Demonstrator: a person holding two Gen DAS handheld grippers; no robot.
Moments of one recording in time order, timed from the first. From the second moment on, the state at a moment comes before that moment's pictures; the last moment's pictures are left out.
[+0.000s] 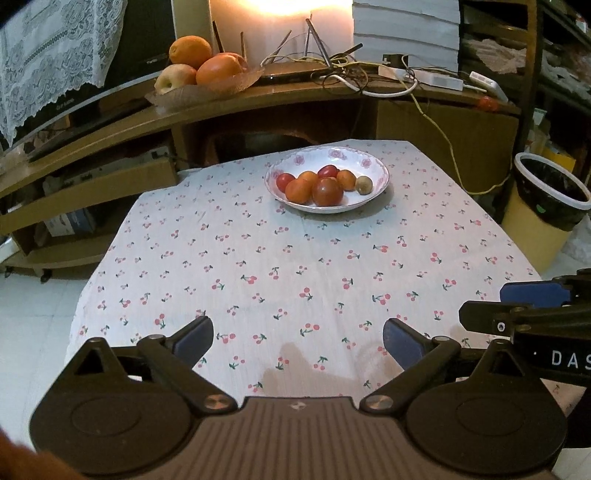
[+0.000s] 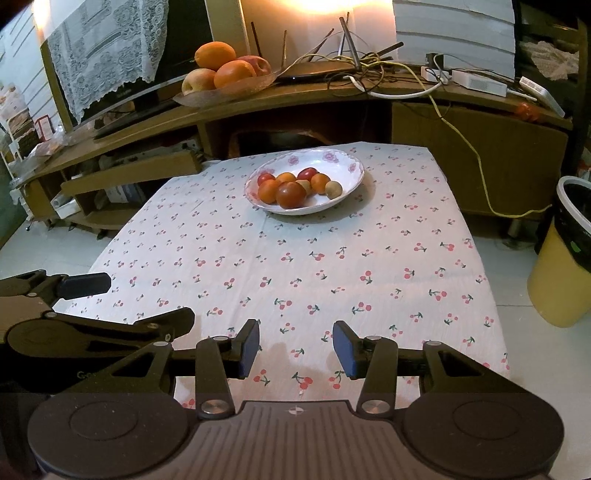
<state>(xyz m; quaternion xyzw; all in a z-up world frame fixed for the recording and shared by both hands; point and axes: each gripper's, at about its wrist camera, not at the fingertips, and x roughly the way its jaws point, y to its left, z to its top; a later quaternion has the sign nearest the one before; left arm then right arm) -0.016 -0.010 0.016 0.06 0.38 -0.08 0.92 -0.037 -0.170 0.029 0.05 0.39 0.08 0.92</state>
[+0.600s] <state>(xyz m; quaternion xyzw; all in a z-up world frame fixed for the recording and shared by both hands) -0.027 -0.007 0.013 0.06 0.39 -0.08 0.92 -0.047 -0.165 0.027 0.04 0.39 0.08 0.92</state>
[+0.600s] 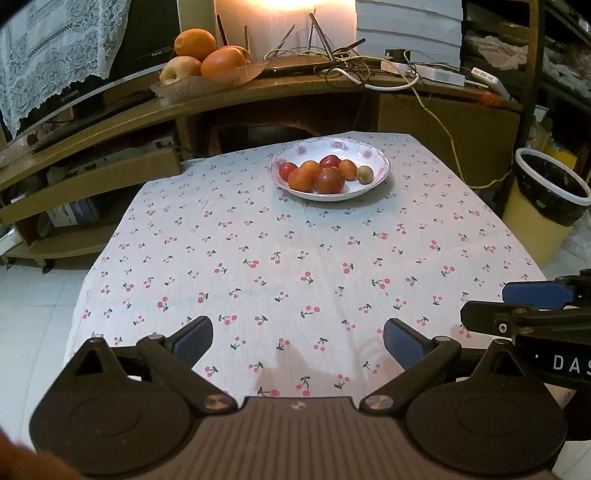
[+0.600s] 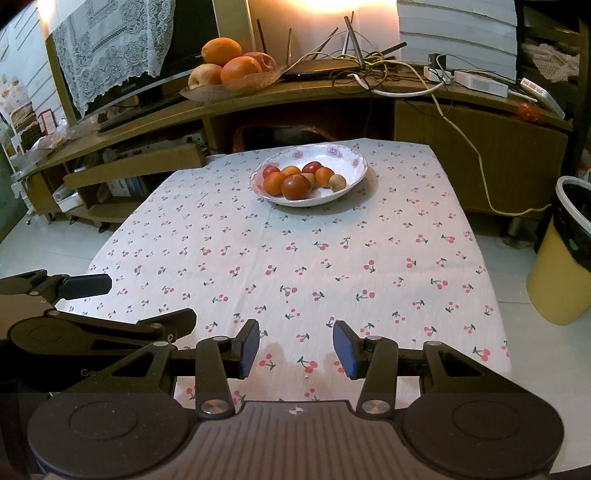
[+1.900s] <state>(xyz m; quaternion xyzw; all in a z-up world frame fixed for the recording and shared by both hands) -0.033 -0.002 0.010 0.05 0.39 -0.06 0.92 -0.054 -0.162 0.014 0.05 0.41 0.07 0.91</state>
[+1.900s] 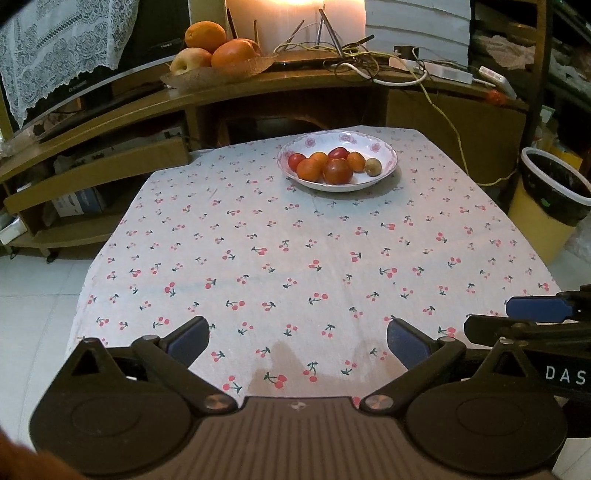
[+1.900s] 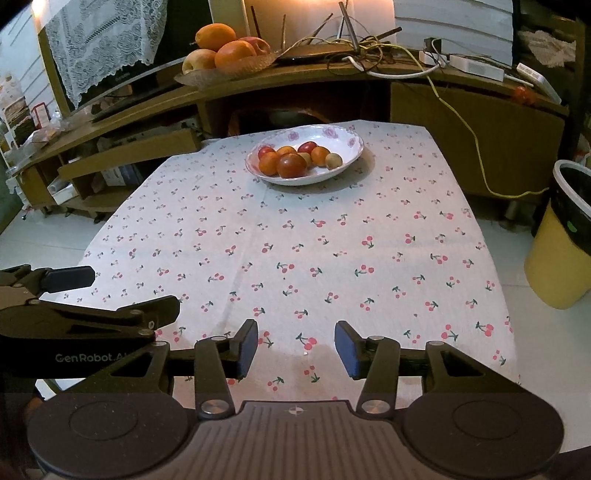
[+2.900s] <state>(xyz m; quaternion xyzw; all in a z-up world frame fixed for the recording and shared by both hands) -0.035 -0.001 0.004 0.06 0.39 -0.05 0.92 -0.055 -0.158 0.008 0.04 0.42 0.07 0.90</state>
